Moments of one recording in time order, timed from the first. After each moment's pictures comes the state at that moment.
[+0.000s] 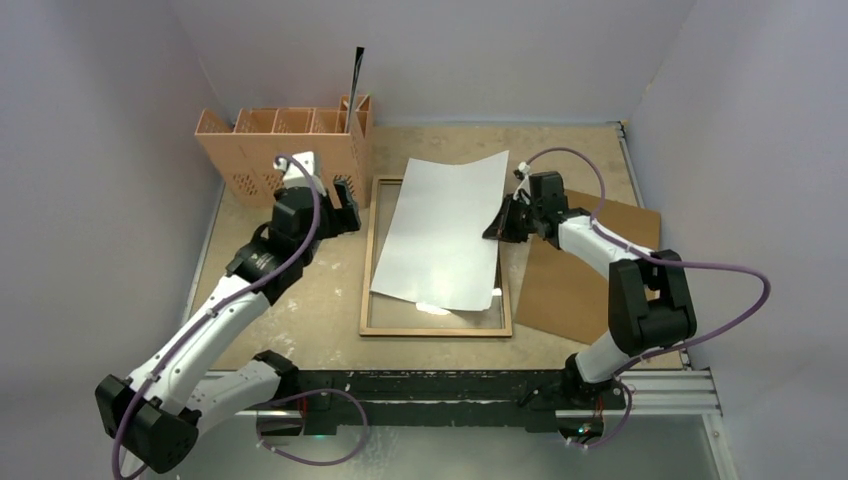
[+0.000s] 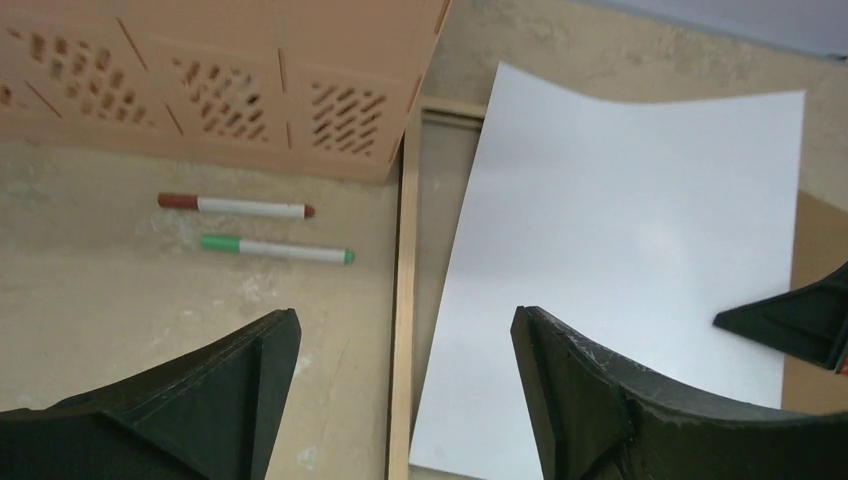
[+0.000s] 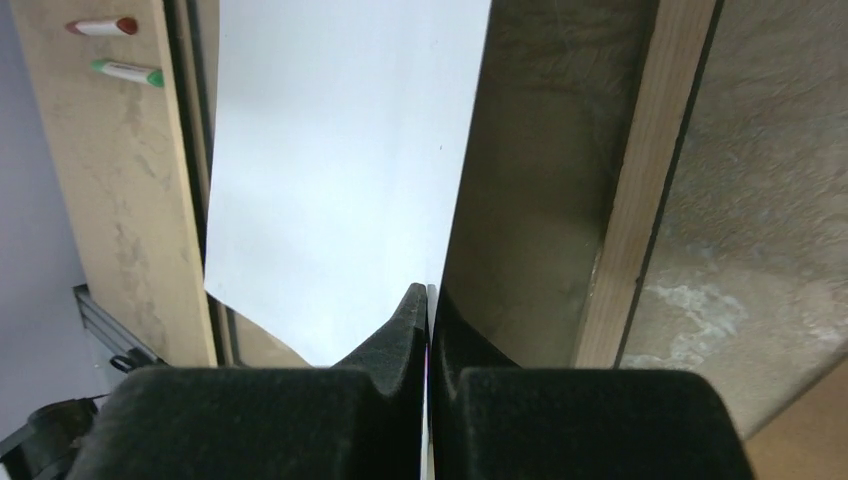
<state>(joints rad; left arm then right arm) -0.51 0.97 0.97 -0.38 -0.40 -0.43 0.23 1.56 0.90 -0.17 -0.44 0.53</state>
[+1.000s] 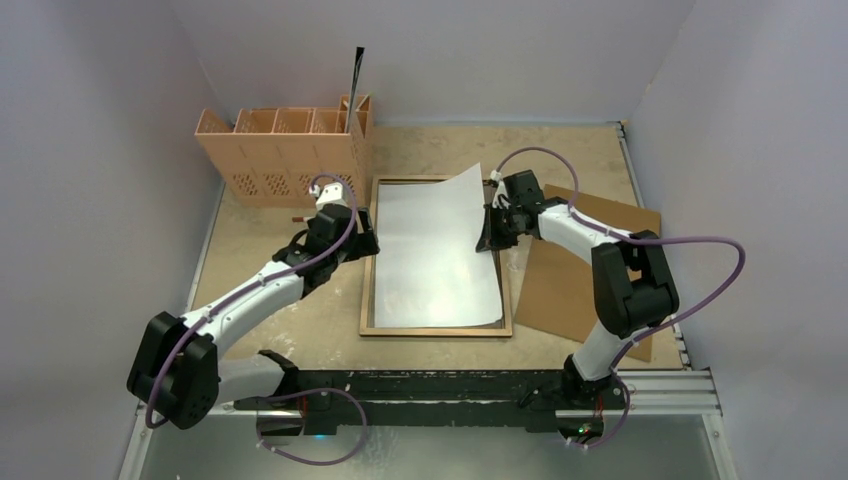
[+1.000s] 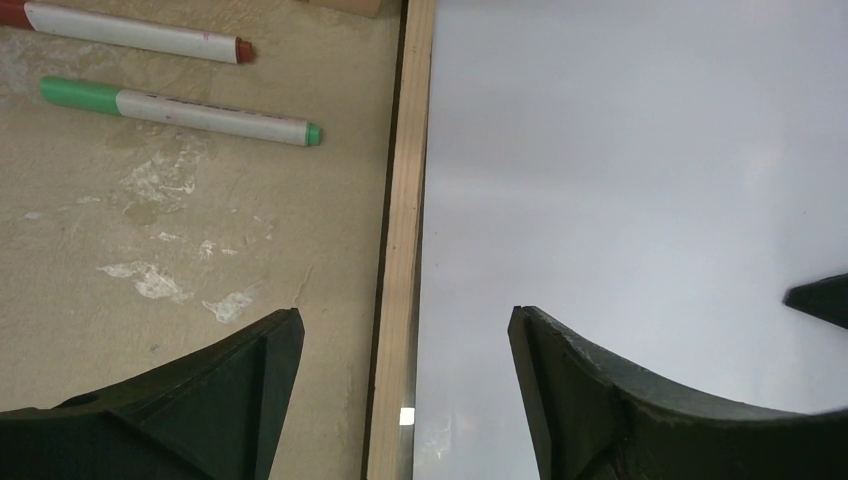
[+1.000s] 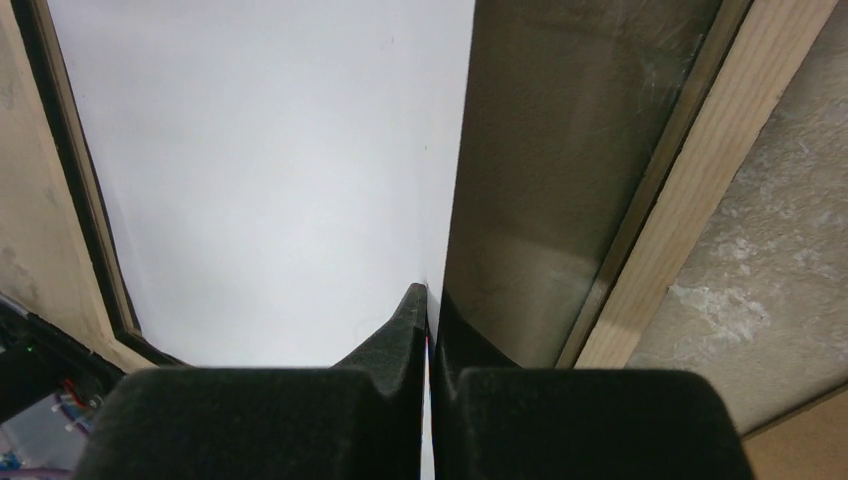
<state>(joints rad) -0.51 1.22 0.72 -0.19 -0.29 -0.59 0.33 1.70 1.05 -0.40 -0.35 0.33</state>
